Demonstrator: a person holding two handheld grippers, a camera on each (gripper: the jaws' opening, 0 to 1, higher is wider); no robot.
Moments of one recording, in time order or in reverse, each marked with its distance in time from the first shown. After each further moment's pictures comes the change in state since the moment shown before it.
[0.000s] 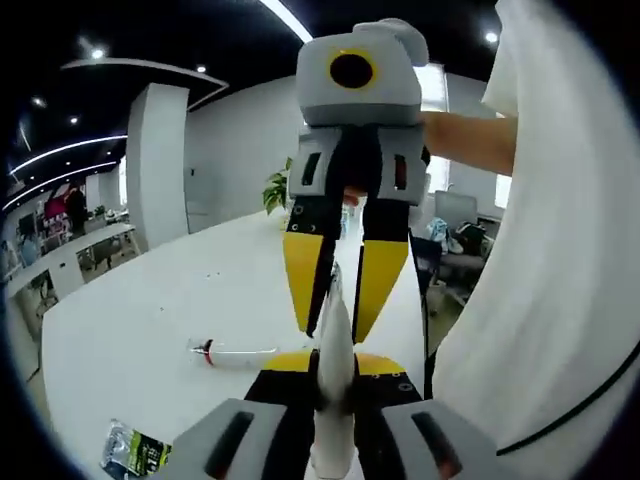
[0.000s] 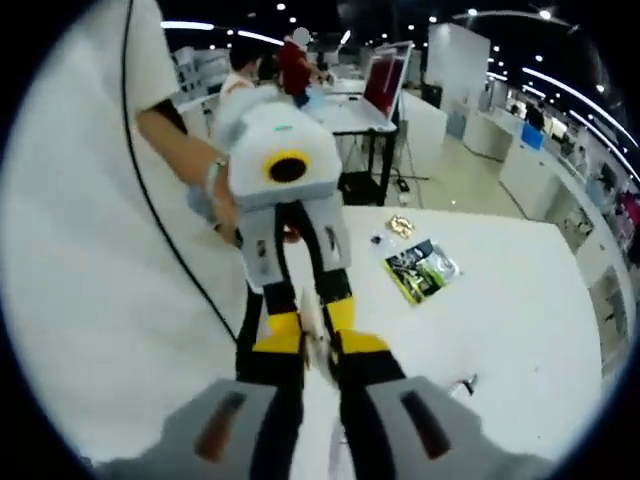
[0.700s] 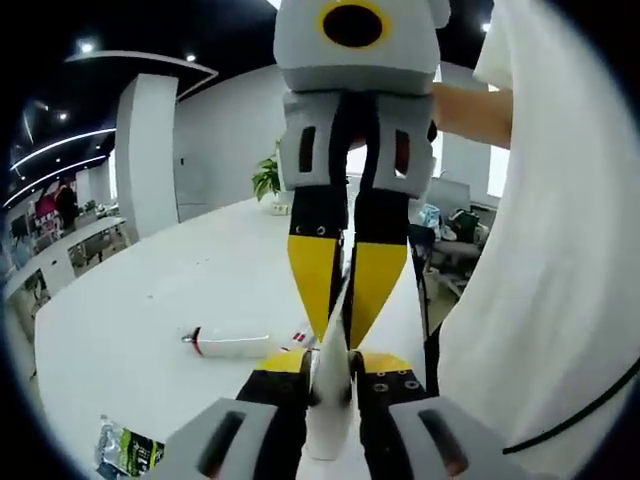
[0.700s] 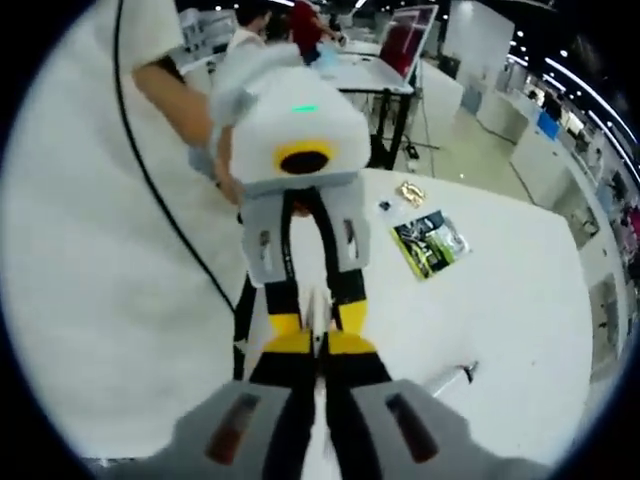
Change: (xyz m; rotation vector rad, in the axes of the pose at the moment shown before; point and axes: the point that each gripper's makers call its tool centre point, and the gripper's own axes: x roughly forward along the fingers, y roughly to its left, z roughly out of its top) left arm 0.012 0.002 -0.021 0.002 0.034 -0.025; right arm 0.016 -0.002 -0.018 -0.028 0.157 0.012
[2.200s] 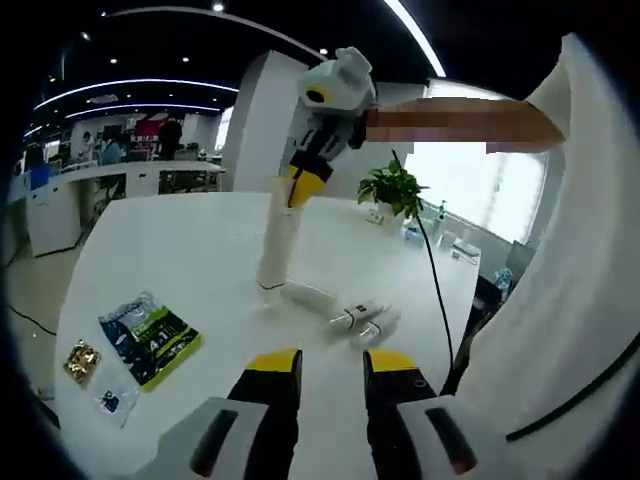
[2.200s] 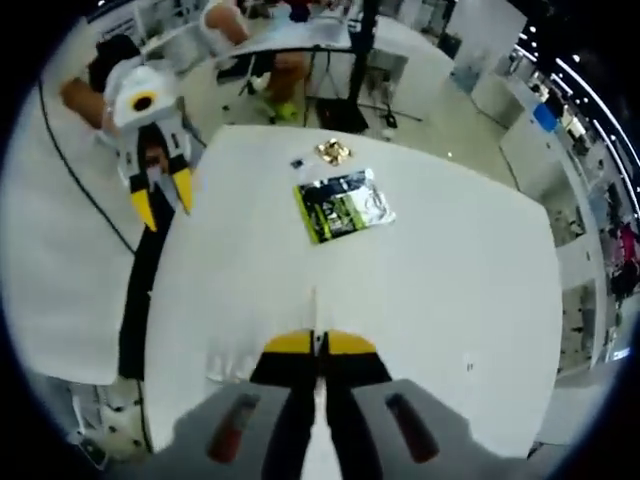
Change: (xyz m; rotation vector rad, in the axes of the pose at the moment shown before) left arm -0.068 0.023 -0.052 -0.420 -0.104 0.324; right arm -0.009 -0.185 -0.025 -0.025 0.128 -0.100
